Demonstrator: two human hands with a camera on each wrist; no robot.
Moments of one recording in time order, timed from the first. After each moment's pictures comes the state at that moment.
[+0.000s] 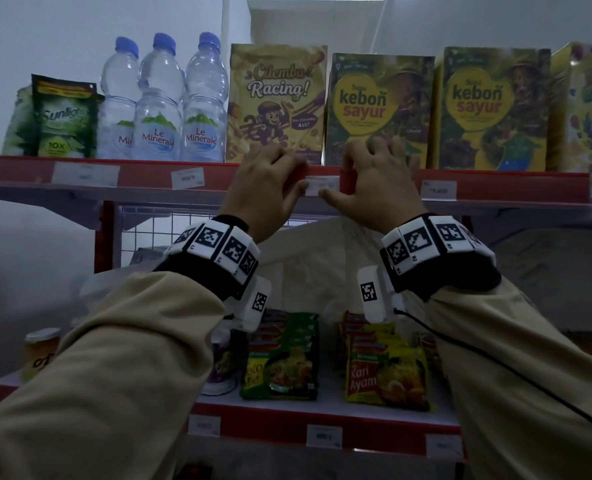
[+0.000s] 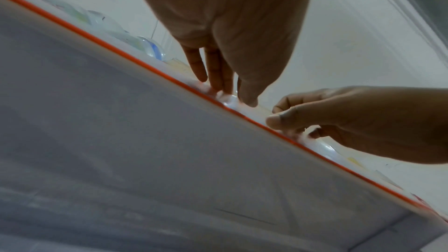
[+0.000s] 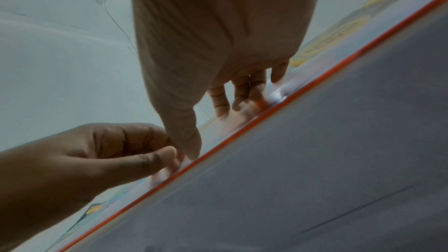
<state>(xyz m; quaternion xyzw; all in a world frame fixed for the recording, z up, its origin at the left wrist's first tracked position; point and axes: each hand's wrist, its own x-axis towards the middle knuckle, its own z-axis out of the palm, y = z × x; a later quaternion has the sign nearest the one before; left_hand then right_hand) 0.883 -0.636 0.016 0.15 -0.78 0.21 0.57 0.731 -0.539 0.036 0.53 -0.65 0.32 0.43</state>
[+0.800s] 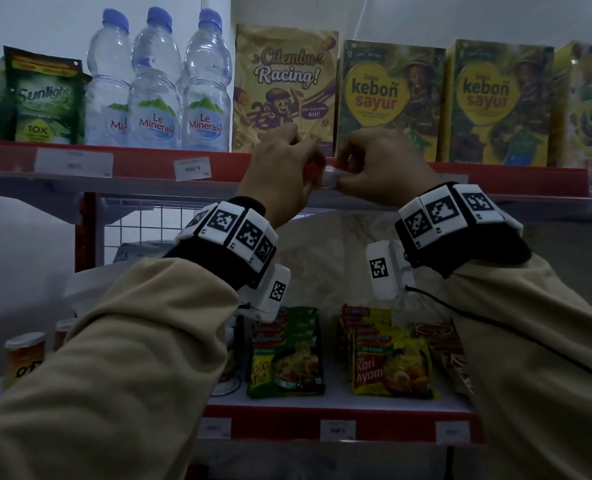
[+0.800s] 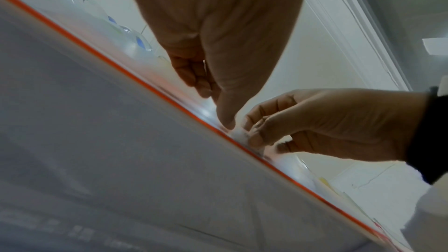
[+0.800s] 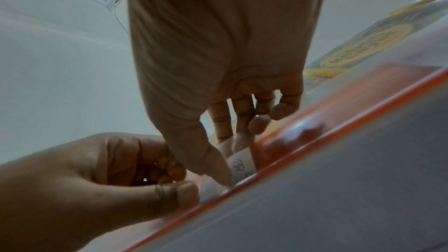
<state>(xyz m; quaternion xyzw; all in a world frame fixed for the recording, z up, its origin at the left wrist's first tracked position) 0.888 -0.632 0.029 0.16 -0.81 0.14 0.55 0.758 -0.533 0.057 0.61 -0.62 0.31 0.38</state>
